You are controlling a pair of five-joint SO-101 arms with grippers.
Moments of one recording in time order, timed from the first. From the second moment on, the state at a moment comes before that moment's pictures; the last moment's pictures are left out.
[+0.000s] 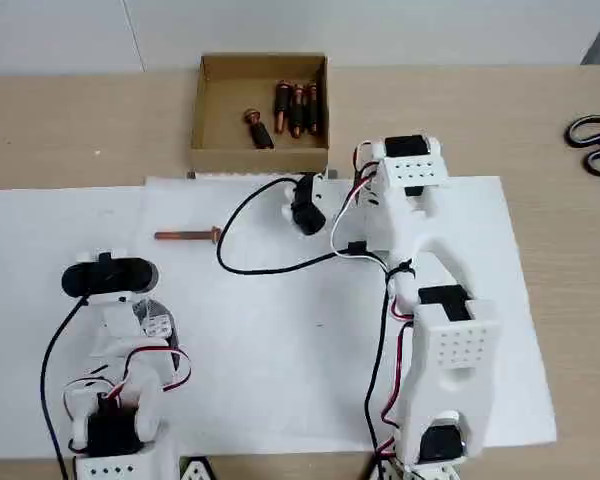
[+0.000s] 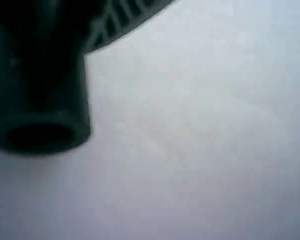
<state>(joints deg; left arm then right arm) -9.4 -103.5 92.5 65.5 7.8 -10.2 32.2 -20.6 87.9 77.8</state>
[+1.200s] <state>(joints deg) -9.4 -103.5 92.5 65.5 7.8 -19.1 22.4 -20.5 97.3 6.3</state>
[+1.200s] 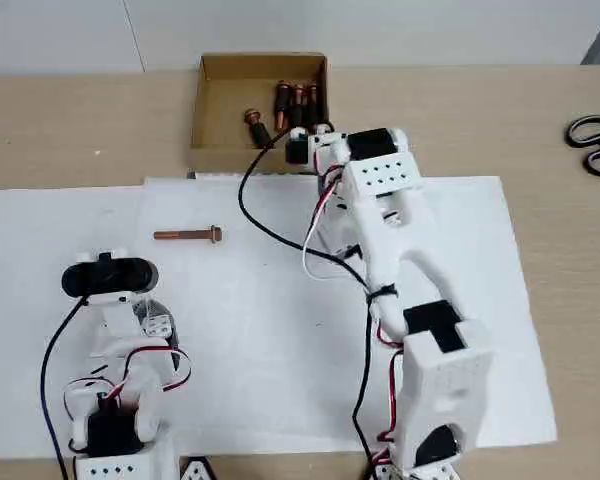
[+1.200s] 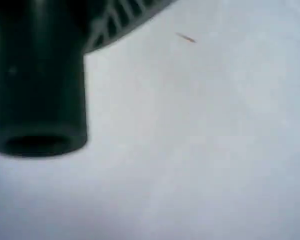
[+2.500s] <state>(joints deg) -9.4 -103.5 92.5 65.5 7.8 -24.1 36.1 -20.8 98.6 6.7</state>
